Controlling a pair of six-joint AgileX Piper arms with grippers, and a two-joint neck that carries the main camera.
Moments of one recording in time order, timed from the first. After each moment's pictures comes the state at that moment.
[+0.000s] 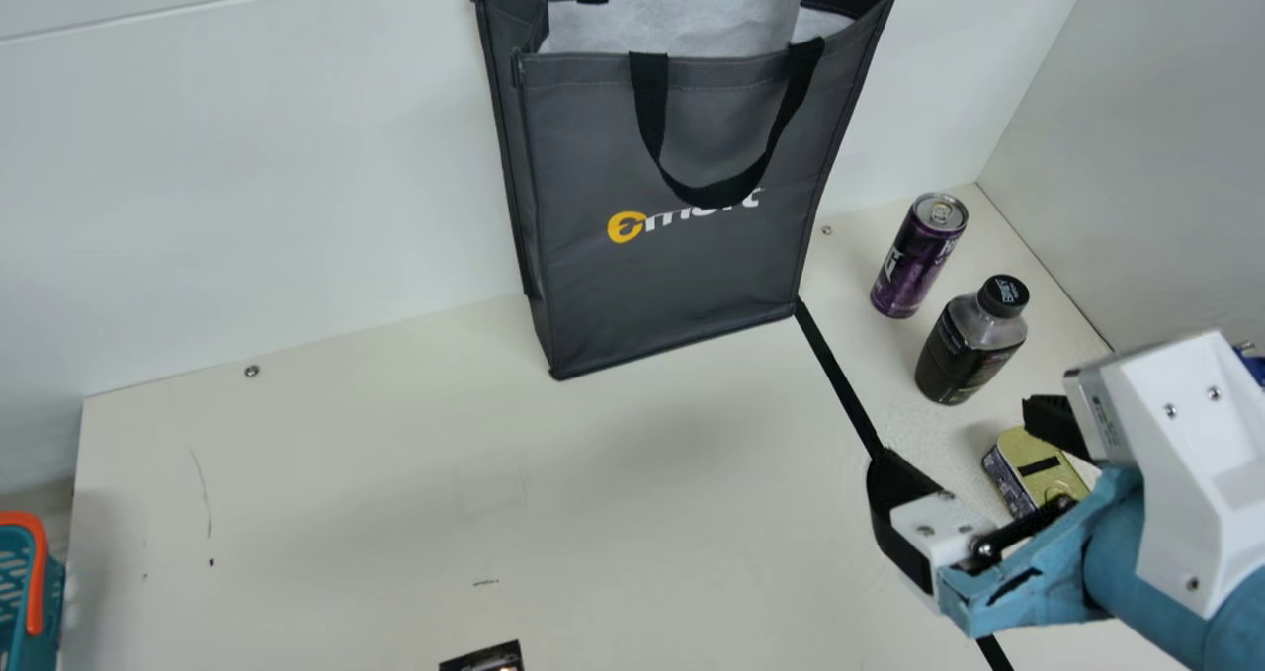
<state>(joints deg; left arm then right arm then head) -1.6 43.3 -69.0 -1.4 69.5 0.0 1.7 45.0 -71.1 -1.8 67.8 -0.5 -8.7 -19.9</state>
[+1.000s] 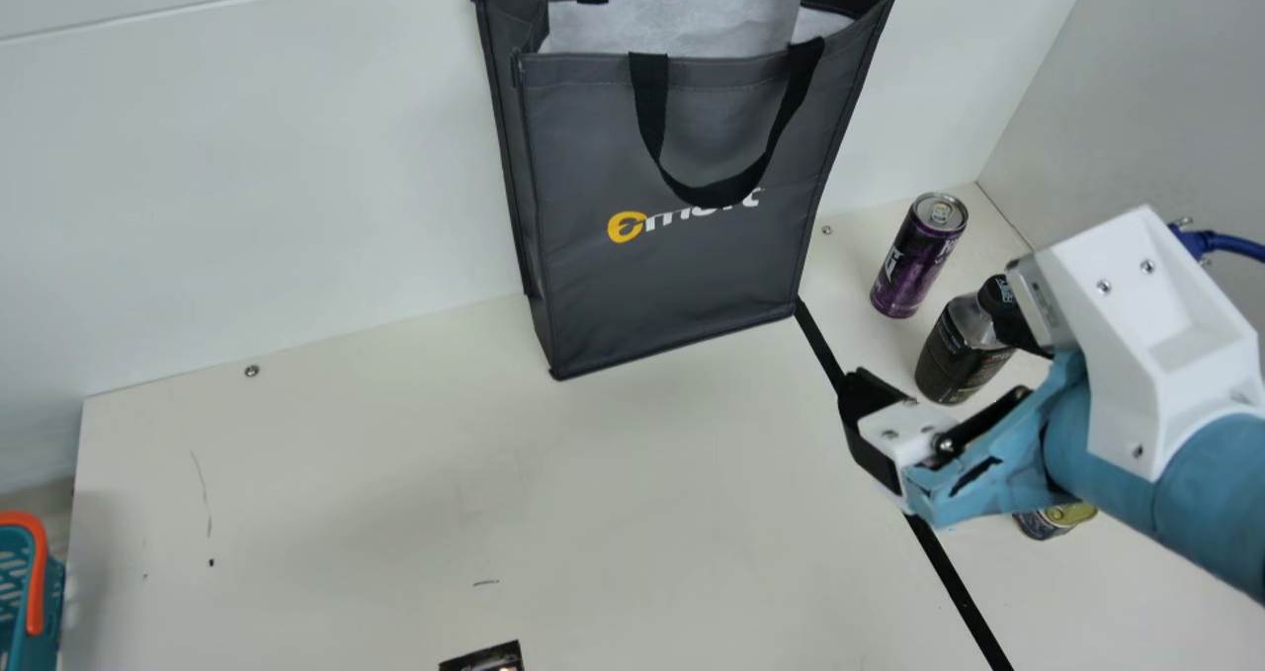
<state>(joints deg) -1.6 43.3 -69.0 -1.4 69.5 0.0 -2.0 54.7 -79.7 1.8 66.1 -9.5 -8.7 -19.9</state>
